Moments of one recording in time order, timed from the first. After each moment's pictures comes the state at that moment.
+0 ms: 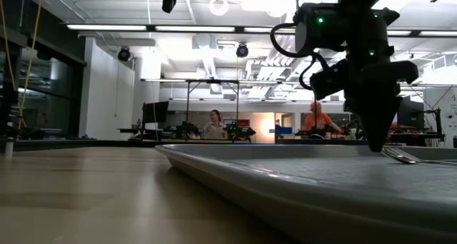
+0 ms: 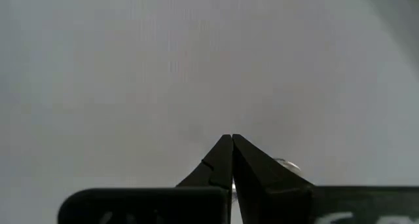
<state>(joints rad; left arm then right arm) 0.31 1.18 1.18 -0.19 0.12 -0.52 0.06 1.61 0.91 -0.81 -0.11 0.39</state>
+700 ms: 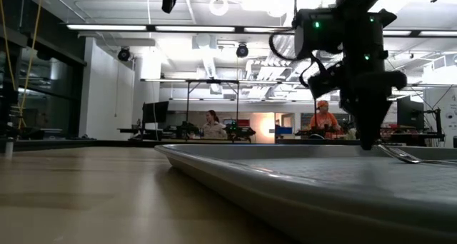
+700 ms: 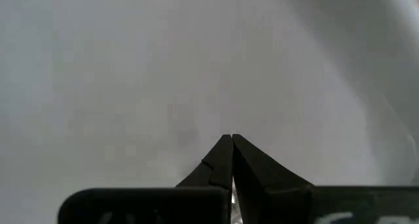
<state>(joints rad) 0.31 1.18 1.18 -0.19 0.11 -0.52 0.01 1.60 0.90 -0.83 -0.02 0.33</state>
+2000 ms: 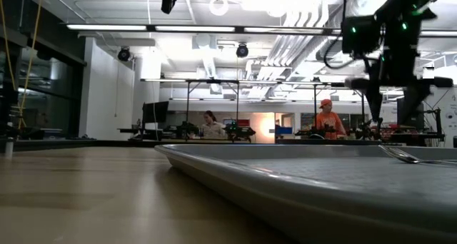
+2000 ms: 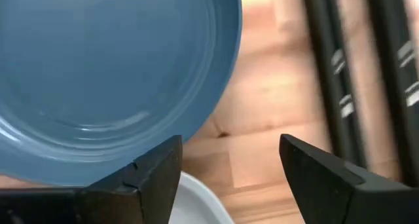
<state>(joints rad) 0.31 1.18 1.18 -0.19 0.10 -0.52 -0.48 1.07 0.68 -1.01 0.34 1.22</state>
